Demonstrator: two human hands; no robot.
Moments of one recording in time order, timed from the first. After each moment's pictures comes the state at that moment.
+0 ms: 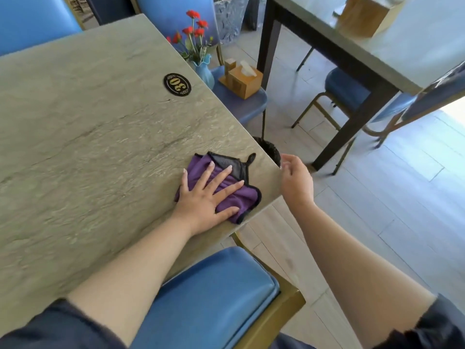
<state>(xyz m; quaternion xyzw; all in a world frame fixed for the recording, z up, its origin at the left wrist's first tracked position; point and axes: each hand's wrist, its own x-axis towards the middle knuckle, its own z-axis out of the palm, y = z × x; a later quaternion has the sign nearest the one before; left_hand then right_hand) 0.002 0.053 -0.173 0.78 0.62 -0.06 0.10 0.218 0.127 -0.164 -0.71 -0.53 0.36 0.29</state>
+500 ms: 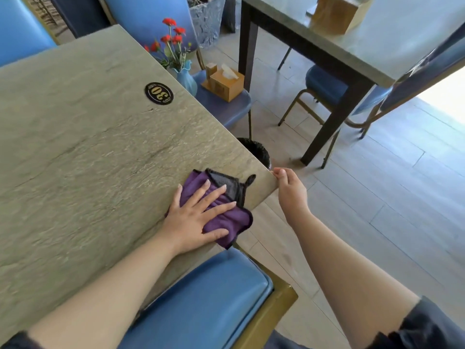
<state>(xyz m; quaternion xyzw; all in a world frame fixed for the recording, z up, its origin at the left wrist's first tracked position) -0.011 0.032 -0.173 0.83 0.55 -0.04 0.11 0.232 0.104 -0.165 -0.71 -0.42 0.45 0.34</state>
